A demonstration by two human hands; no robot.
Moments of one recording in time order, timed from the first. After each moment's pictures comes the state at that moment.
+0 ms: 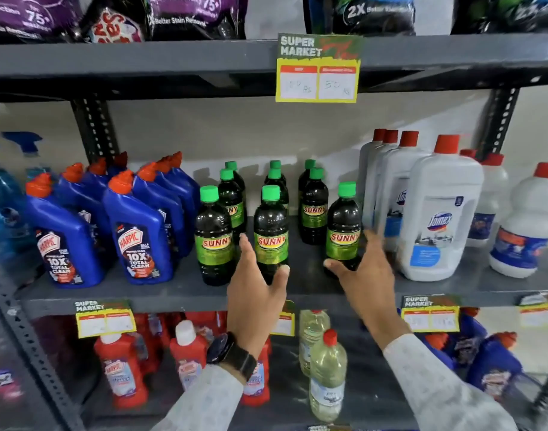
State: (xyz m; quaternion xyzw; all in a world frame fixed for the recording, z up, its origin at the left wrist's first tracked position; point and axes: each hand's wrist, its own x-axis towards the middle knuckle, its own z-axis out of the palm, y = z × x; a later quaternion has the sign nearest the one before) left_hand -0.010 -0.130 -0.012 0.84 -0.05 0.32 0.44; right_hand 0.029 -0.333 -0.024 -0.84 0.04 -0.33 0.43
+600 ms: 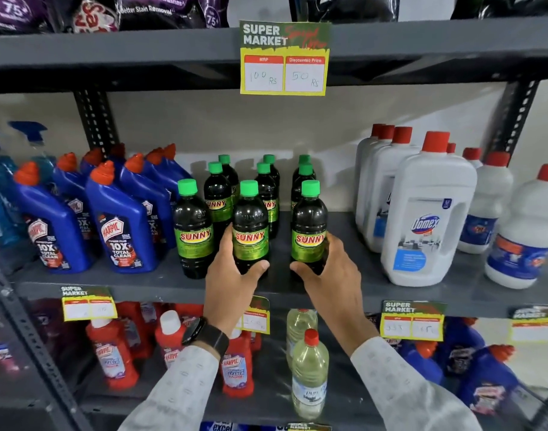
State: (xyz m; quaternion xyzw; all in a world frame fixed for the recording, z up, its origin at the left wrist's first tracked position) left_hand 0.017 -0.135 -0.020 0.82 -0.03 0.31 0.48; right_hand 0.032 -0.326 -0.028 -0.85 -0.05 -0.31 0.43
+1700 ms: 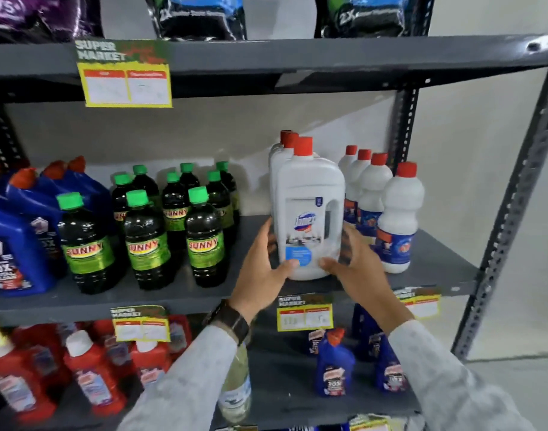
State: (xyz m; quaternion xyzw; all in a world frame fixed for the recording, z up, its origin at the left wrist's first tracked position) left_hand 0.026 -0.351 -0.001 0.79 -0.20 0.12 0.57; right_hand 0.021 -0.559 -0.009 -0.83 -0.05 -0.23 0.51
